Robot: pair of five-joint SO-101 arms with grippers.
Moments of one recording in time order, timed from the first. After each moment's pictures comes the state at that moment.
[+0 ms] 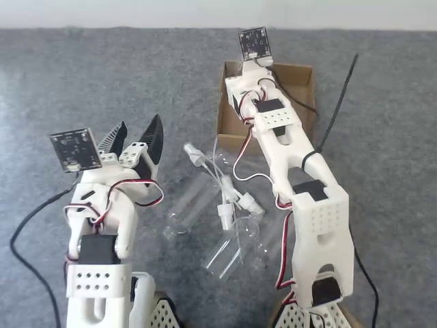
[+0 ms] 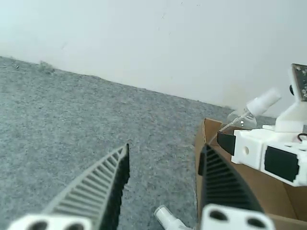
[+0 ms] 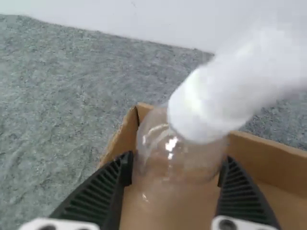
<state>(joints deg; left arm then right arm) -5.8 -72.3 71.4 32.6 18.2 -19.2 39.2 -15.8 18.4 -0.9</state>
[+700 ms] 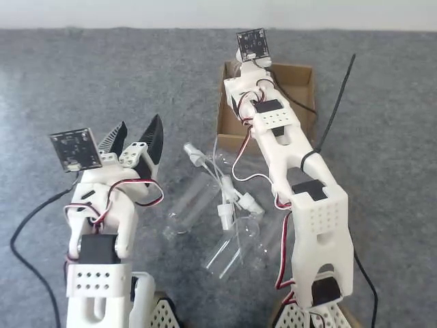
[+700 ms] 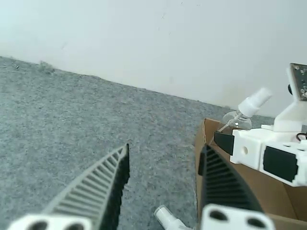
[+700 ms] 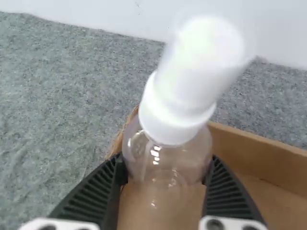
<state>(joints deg) -5.8 -72.3 71.4 32.6 18.2 -19.5 39.2 -15.8 18.4 -0.9</state>
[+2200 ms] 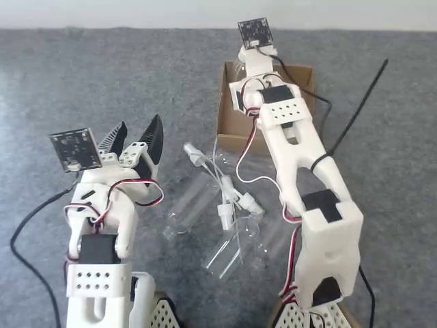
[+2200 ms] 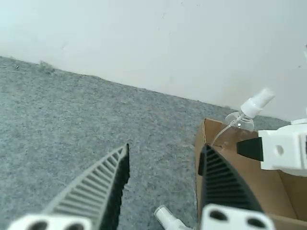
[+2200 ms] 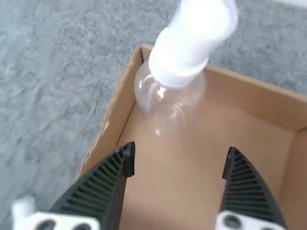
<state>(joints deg) -5.8 -72.3 71.4 32.6 18.2 -19.3 25.7 -15.7 46.1 -0.9</state>
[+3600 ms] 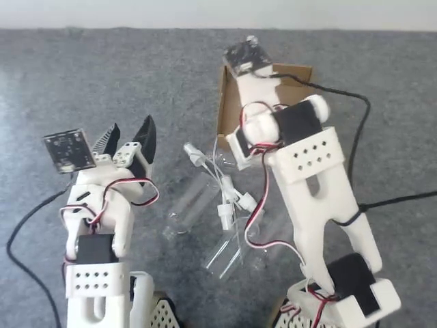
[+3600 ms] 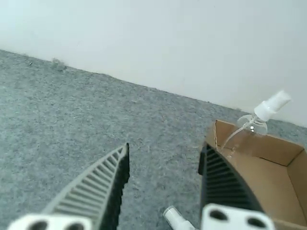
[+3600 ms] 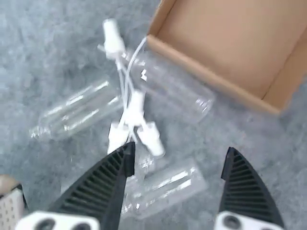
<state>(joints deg) -8.4 -72.3 72.0 32.6 18.9 -29.5 -8.0 -13.2 100.3 -0.7</state>
